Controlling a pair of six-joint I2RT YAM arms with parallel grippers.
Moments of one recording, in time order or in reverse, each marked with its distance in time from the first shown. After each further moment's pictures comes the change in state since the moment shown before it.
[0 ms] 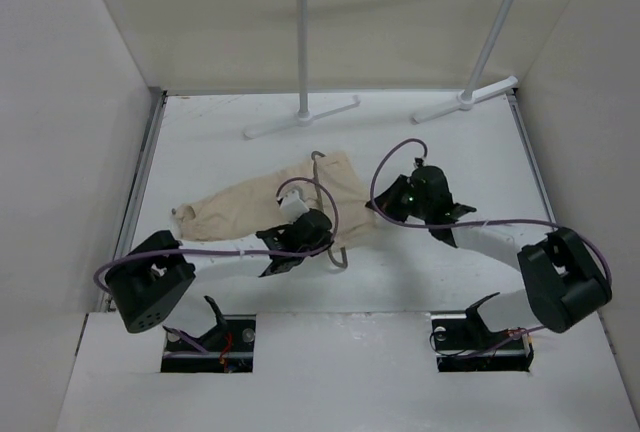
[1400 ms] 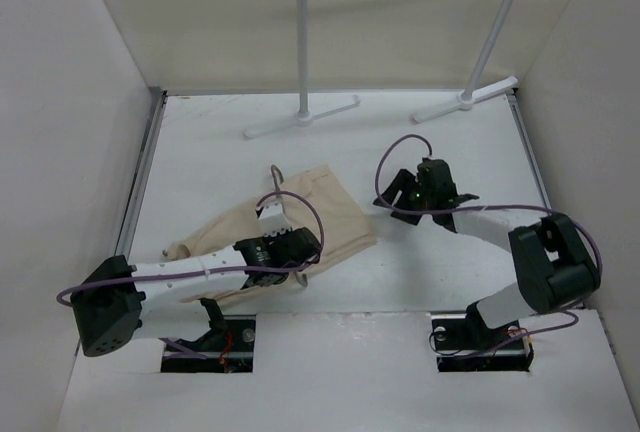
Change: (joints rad) left arm -0.082 -0.261 -0.006 -0.552 -0.208 0.028; right arm -0.121 0.043 0.016 -0.187 0.008 -0.139
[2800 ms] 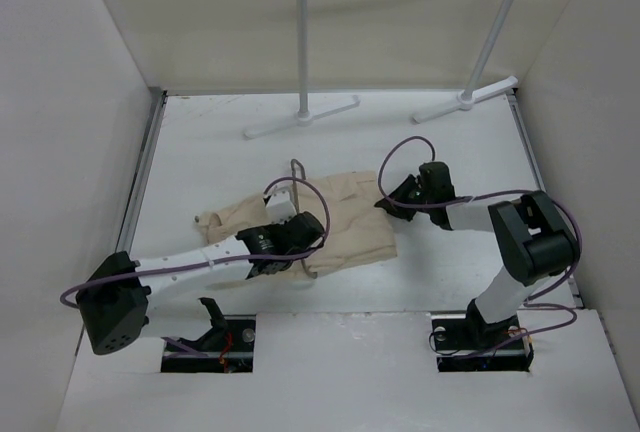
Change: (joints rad) left arm 0.065 0.036 0.057 0.072 0.094 0.071; right arm -0.054 0.221 0.026 0.261 -0.139 0.191
